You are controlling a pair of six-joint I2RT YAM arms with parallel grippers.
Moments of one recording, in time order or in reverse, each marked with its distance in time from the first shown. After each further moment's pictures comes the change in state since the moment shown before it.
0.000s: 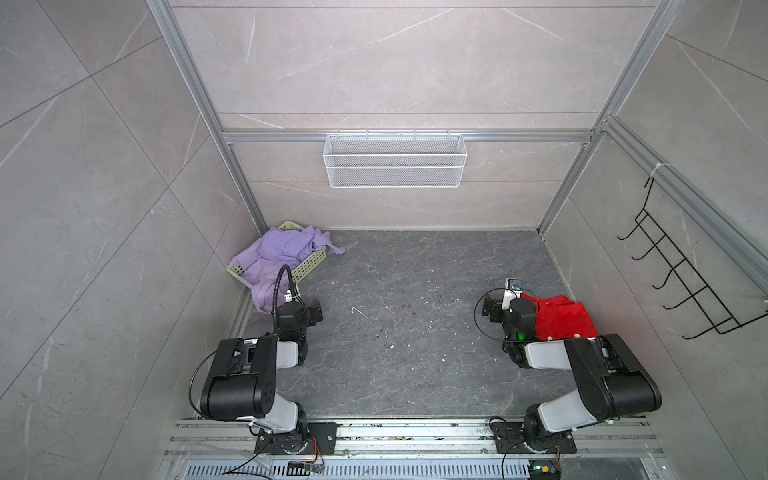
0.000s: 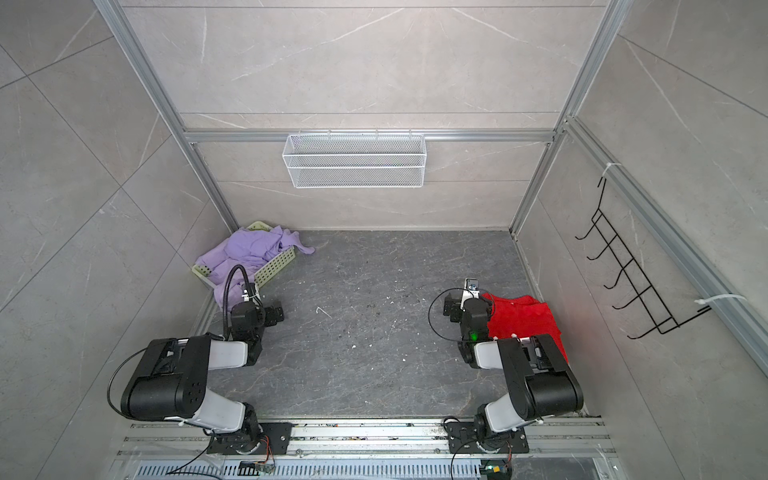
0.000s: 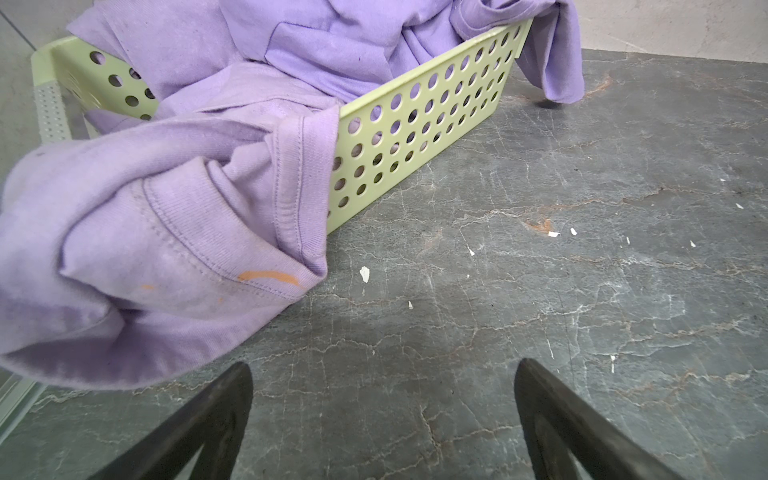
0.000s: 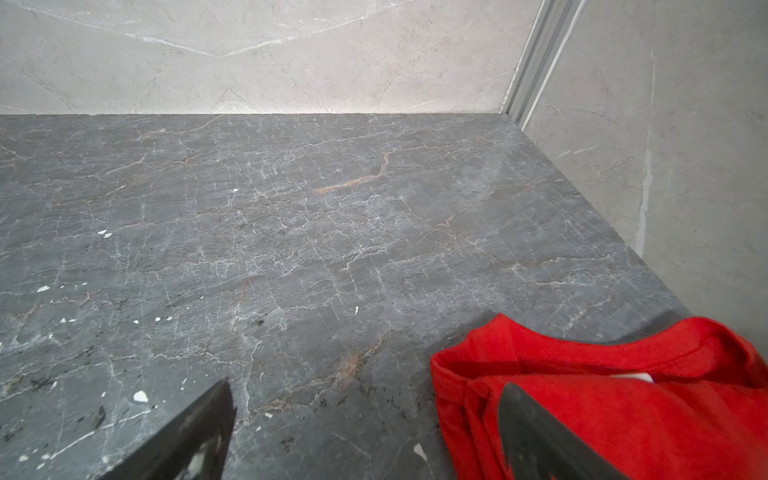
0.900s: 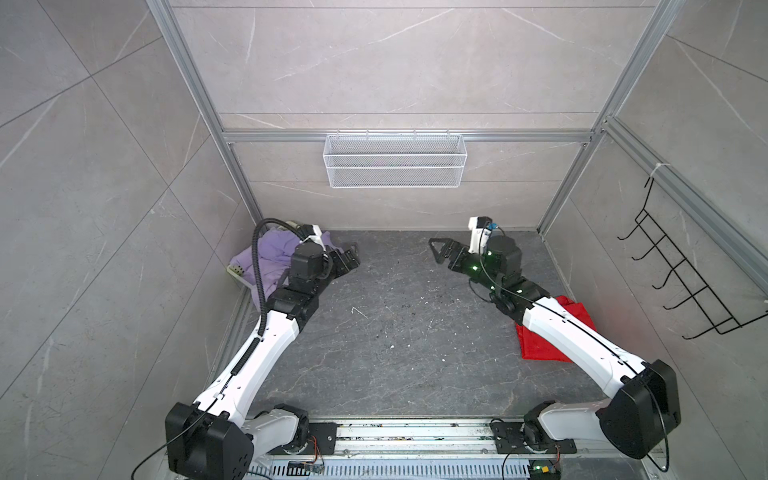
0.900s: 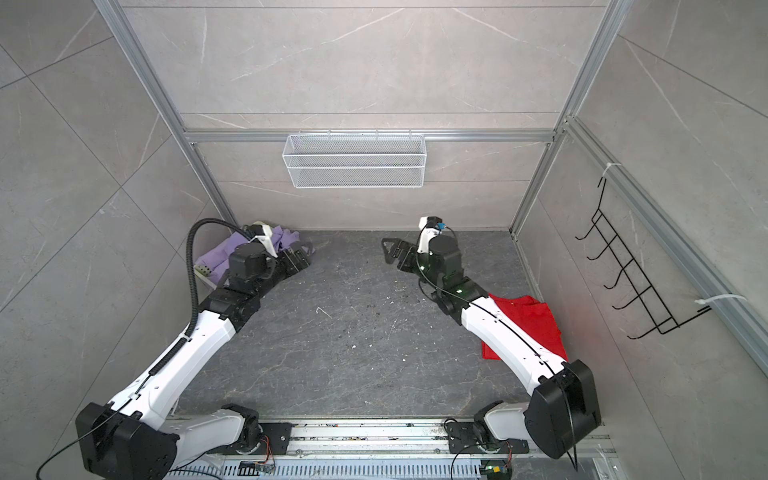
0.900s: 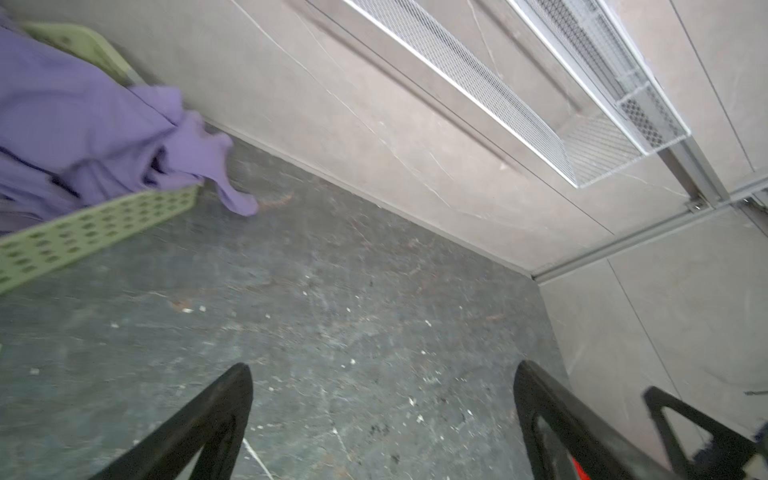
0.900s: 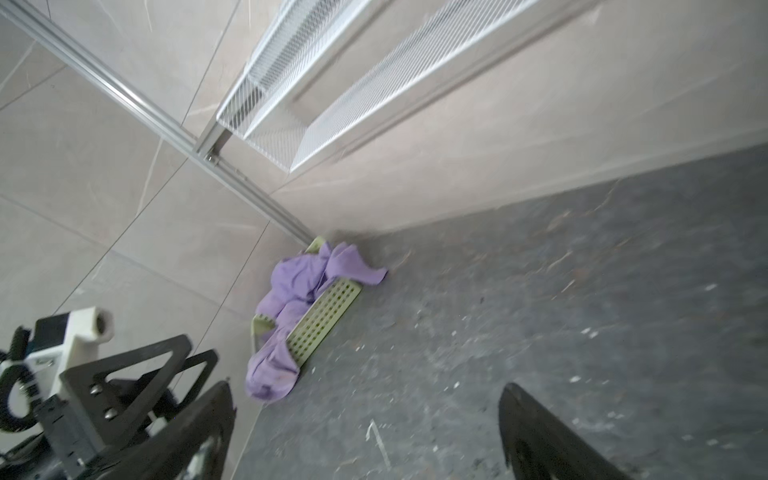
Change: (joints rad) left arm -0.392 -0.312 0.732 -0.959 0.156 -0.632; right arm 0.391 -0.148 0.778 -0.784 -0.379 0.672
